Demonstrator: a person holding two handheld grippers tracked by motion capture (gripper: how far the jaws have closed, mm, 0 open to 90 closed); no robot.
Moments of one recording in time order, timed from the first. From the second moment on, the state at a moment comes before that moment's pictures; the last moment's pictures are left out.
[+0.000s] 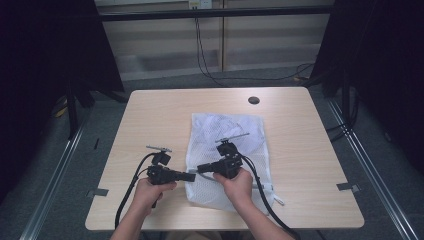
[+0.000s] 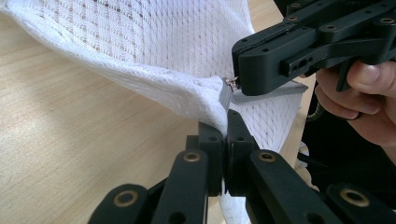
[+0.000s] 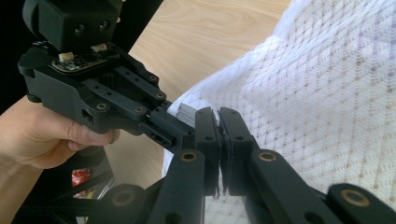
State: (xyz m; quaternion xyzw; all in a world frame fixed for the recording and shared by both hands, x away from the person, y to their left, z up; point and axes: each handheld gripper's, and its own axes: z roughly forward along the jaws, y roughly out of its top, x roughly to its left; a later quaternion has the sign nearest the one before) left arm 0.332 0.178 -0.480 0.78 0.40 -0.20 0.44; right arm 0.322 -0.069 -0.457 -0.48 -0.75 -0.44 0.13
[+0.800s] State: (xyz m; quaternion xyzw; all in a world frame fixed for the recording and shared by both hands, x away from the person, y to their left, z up) left arm 0.333 0.180 -0.478 0.78 0.40 -0.21 0.44; right arm 0.321 -0.085 -0.460 -0.48 -0.75 -0.44 0.12
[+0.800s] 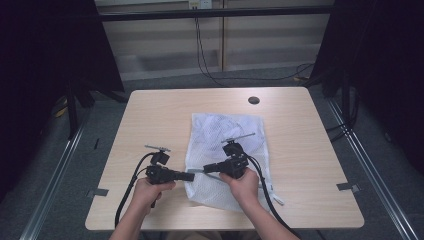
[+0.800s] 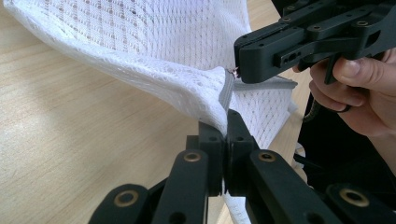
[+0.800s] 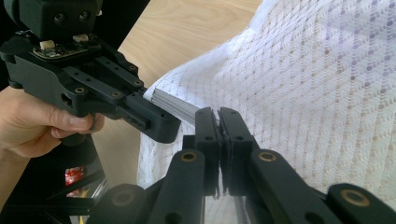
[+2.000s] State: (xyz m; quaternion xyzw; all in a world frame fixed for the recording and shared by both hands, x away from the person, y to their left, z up) left arm 0.330 0.185 -0.483 0.77 0.41 -0.22 0.43; right arm 0.319 -0.098 -0.460 -0.47 -0.76 -0.42 0.12
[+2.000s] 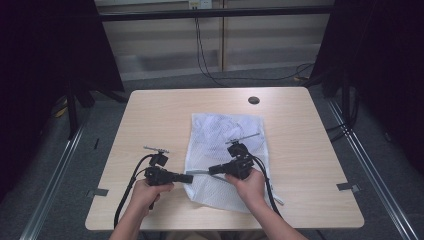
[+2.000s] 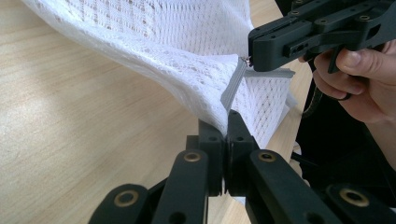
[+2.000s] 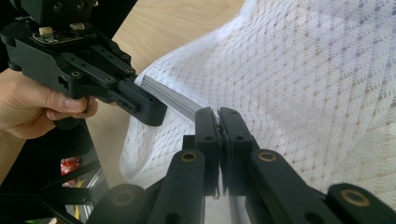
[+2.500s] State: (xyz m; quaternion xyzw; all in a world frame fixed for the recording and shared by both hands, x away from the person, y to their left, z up) left arm 0.327 0.190 -0.483 0.77 0.41 -0.22 0.44; right arm 0.320 -0.104 -0.457 -0.47 -0.76 -0.42 0.12
